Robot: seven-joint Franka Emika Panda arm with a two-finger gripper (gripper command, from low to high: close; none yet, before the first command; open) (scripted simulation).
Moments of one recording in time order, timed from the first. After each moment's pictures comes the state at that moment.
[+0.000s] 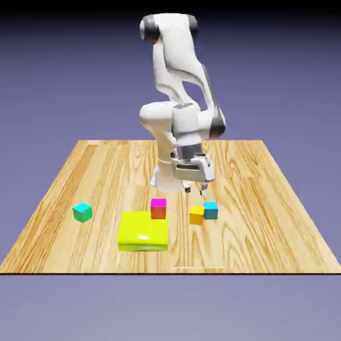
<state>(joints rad) 0.30 -0.29 0.01 -2.98 0.44 3.00 1.84</state>
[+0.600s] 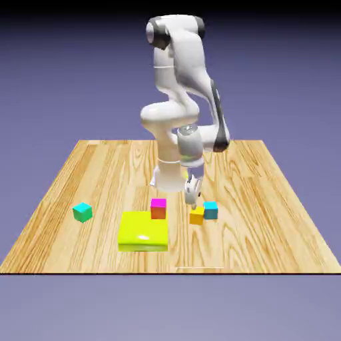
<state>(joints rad) 0.48 -0.08 0.00 -3.03 0.84 2.99 2.24</state>
